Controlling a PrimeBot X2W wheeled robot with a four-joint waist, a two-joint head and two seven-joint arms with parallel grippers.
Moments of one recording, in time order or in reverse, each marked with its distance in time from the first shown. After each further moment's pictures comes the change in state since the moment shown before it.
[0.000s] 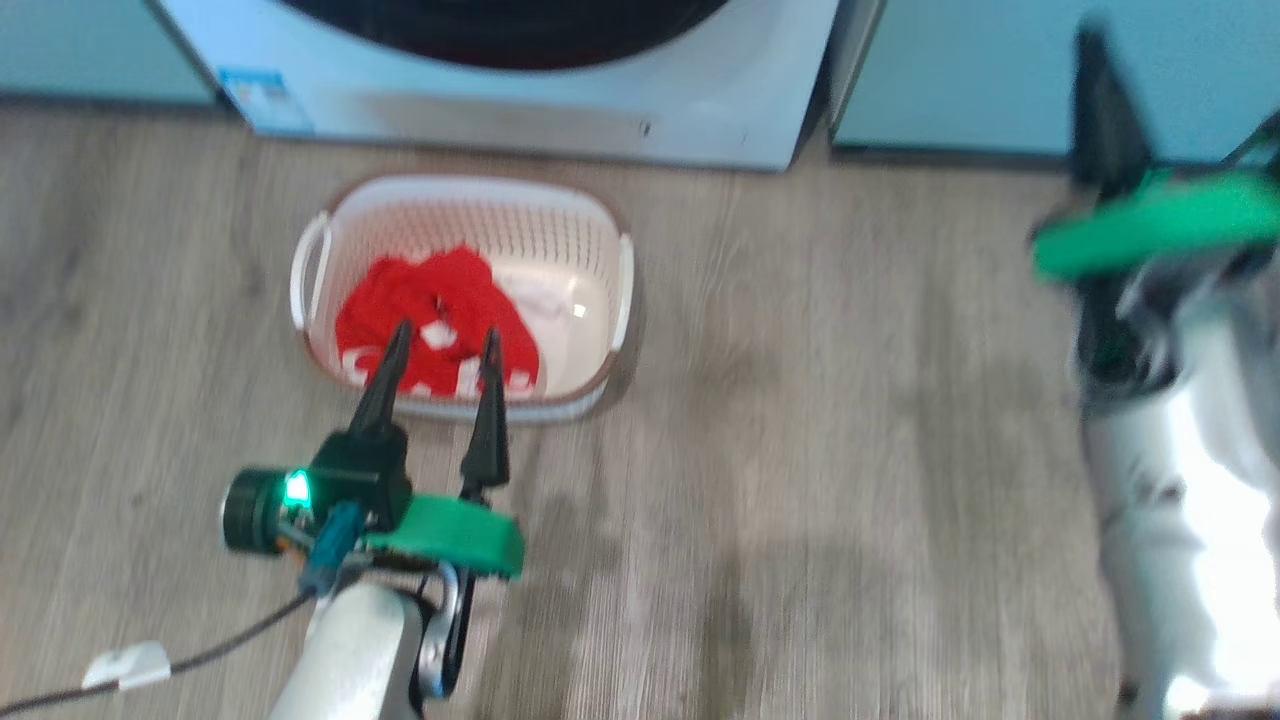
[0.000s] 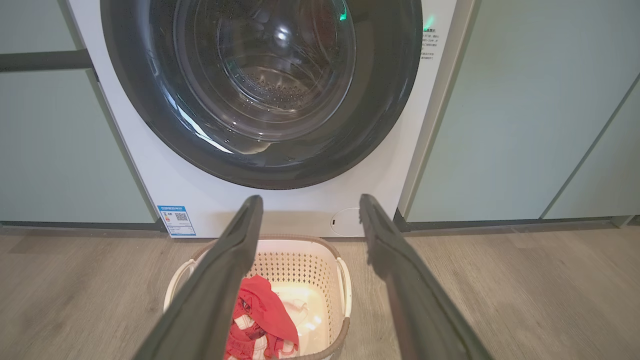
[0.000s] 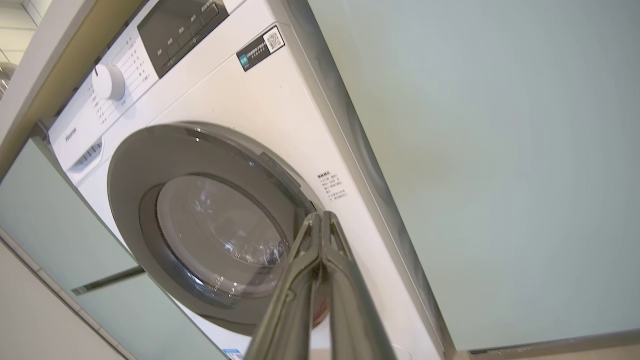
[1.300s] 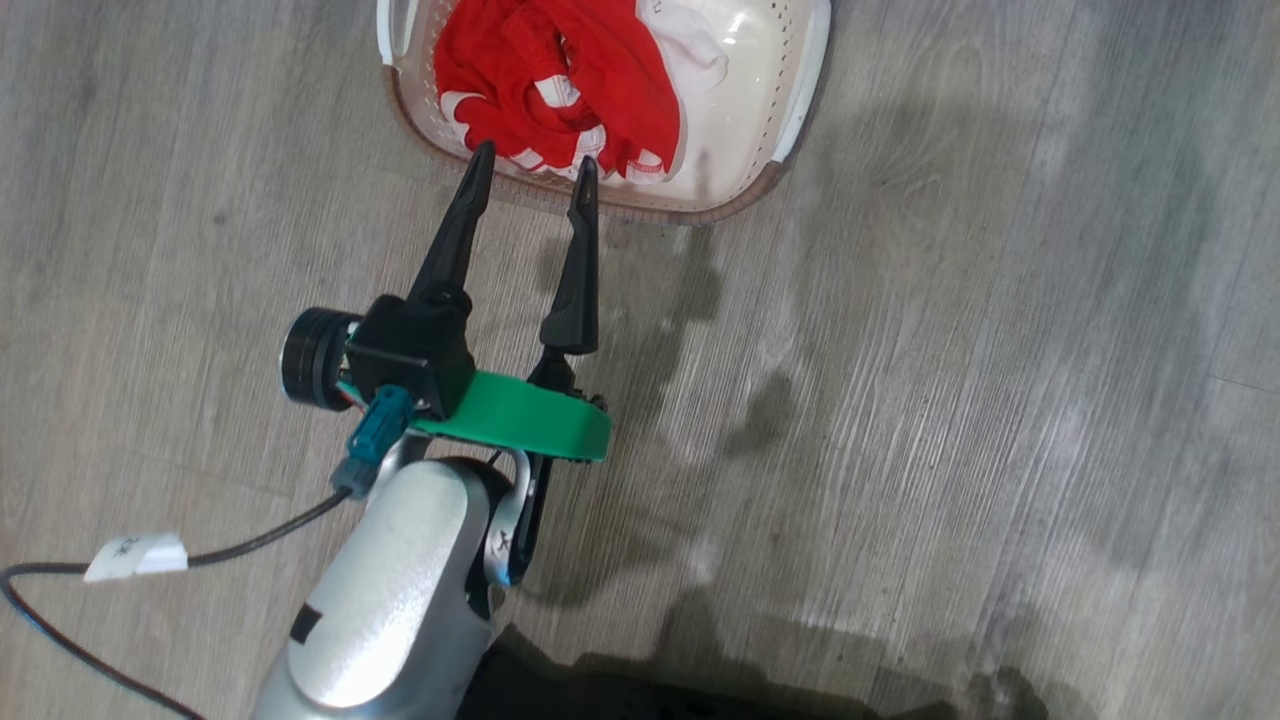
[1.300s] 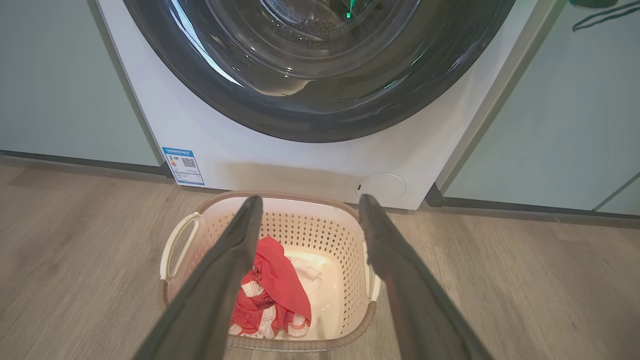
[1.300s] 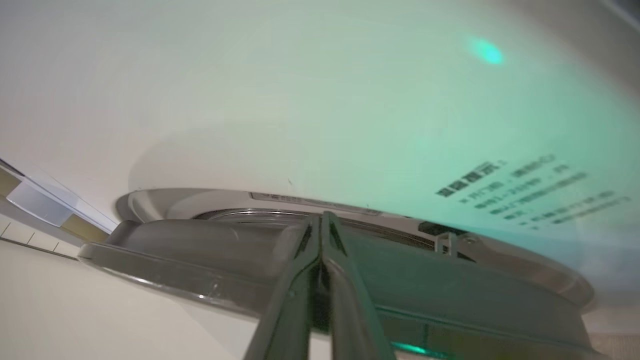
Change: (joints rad) left arm -0.256 -0.006 -0.173 -0.058 -0.130 0.077 -0.003; right arm -1.075 -0.062 -0.272 0.660 0.360 0.000 0.544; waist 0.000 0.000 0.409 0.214
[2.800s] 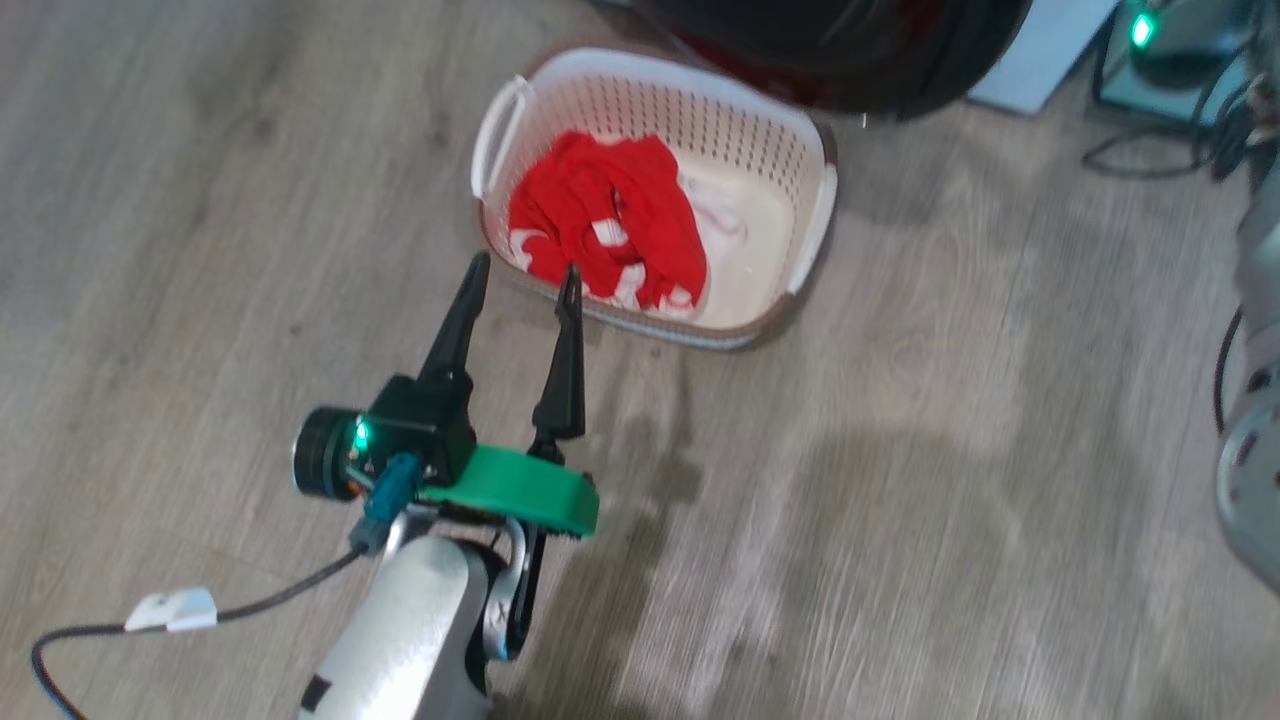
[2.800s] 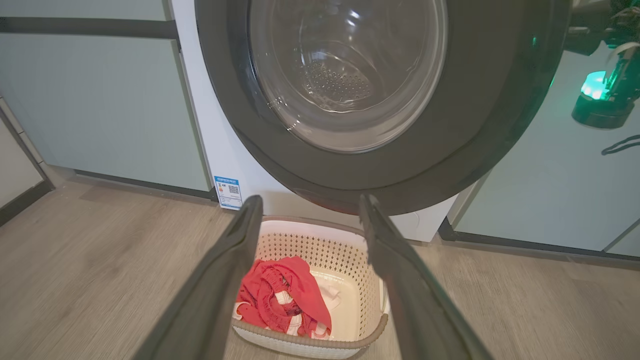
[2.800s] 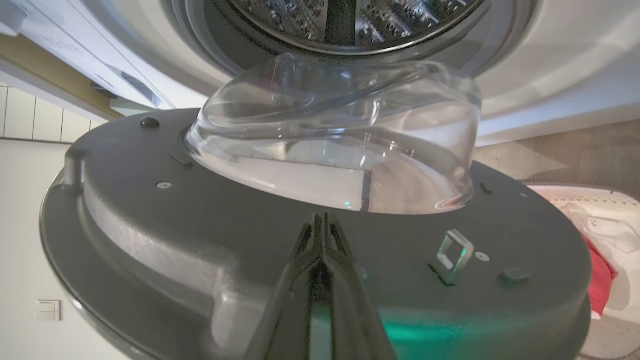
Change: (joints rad) left arm 0.119 0.000 0.008 0.036 0.001 0.008 0.000; right arm 0.373 -0.013 0.023 0.030 0.162 0.000 0.402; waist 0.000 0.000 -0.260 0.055
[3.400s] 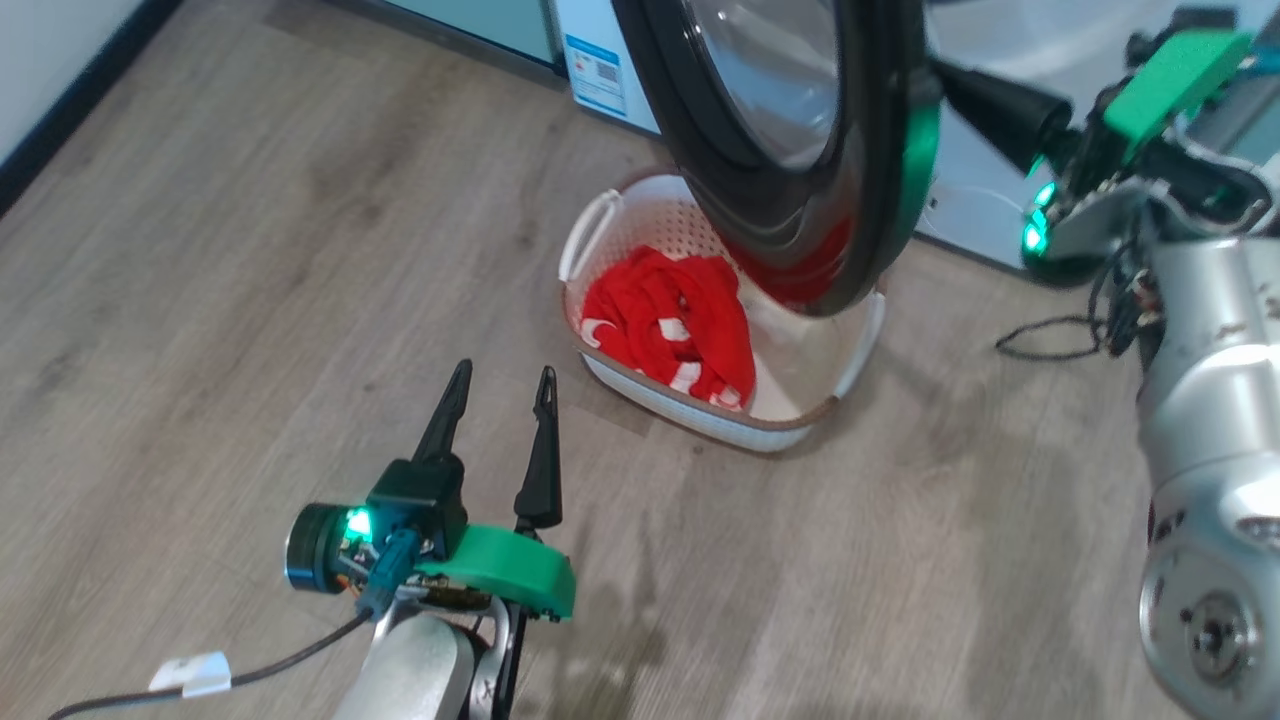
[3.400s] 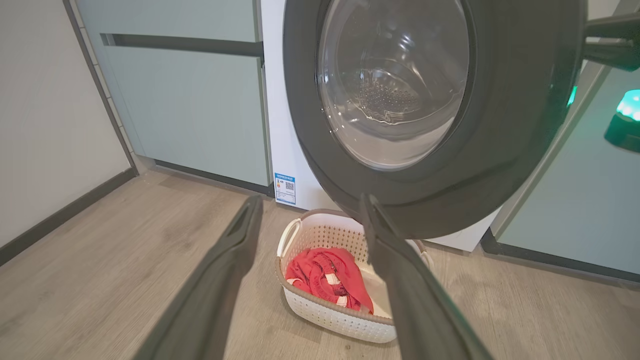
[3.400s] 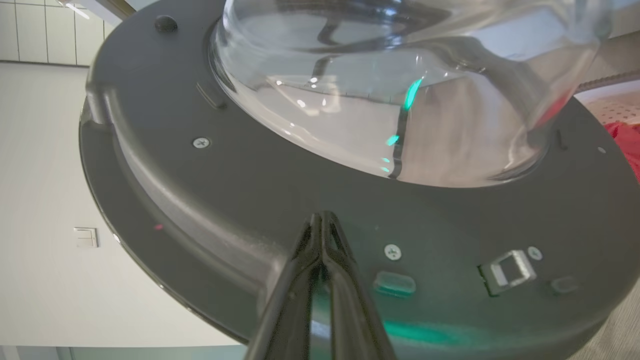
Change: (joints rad) left arm 0.147 0.002 0.040 0.049 0.045 -0.010 0.000; right arm 0.287 0.054 0.019 -0.081 0.132 0.000 0.072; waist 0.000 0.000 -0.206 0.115
